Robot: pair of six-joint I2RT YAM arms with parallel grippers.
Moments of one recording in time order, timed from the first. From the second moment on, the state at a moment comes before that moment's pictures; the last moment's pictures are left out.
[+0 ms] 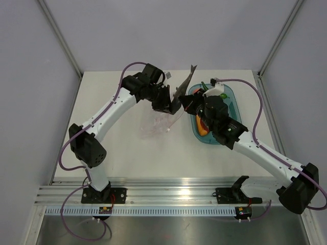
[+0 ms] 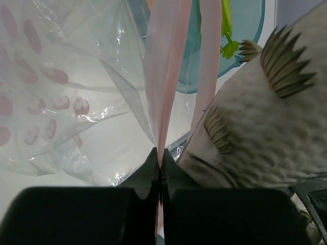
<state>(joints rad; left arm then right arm) -0.62 1.79 1.85 -1.00 0.39 -0.57 0.73 1.17 1.02 -0.01 0.29 0.77</state>
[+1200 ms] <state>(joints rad) -0.59 1.66 1.77 -0.83 0.63 -0.60 0.78 1.19 0.94 -0.14 0.51 0.84</state>
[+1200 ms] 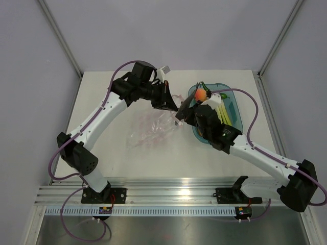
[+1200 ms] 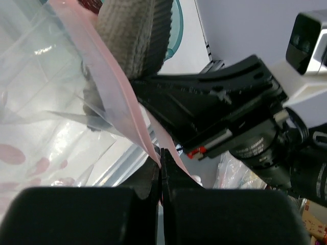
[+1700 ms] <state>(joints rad) -0.59 1.67 1.76 -0.81 0.65 -0.58 0.86 1.17 0.96 -0.12 0.48 0.85</state>
